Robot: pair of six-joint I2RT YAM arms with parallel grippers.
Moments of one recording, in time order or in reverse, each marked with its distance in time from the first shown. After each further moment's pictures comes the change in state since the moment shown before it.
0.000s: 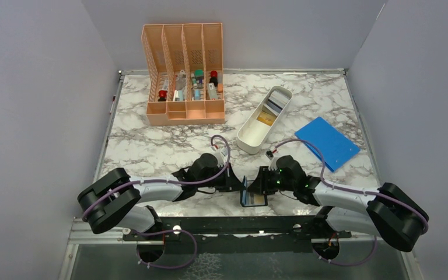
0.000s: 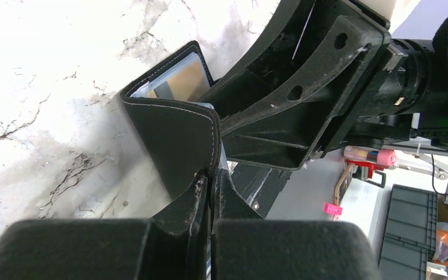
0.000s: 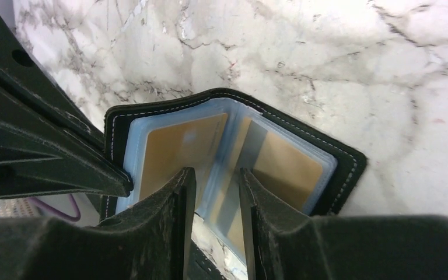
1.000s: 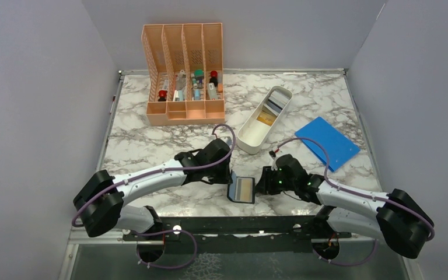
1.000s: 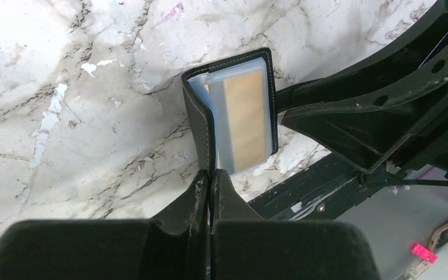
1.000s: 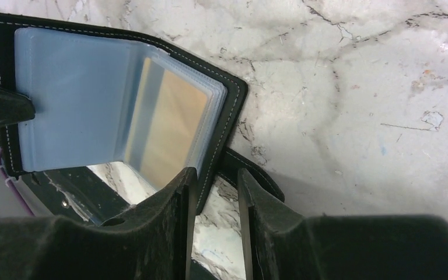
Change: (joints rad) left arm -0.006 -0.064 0.376 -0.863 -0.251 0.178; right arm 0.000 -0.119 0.066 -0.309 0.132 -0.067
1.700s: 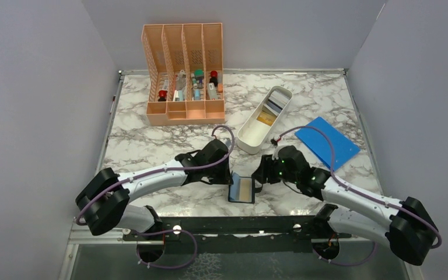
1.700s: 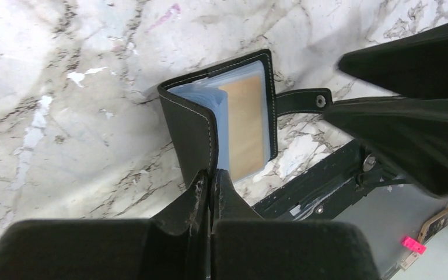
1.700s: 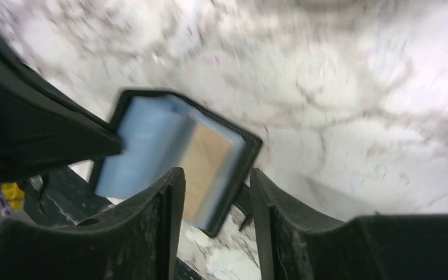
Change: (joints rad) left arm 0.023 0.060 -0.023 0.098 0.050 0.007; right arm 0.000 -0.041 0.081 -0.057 0.093 -0.056
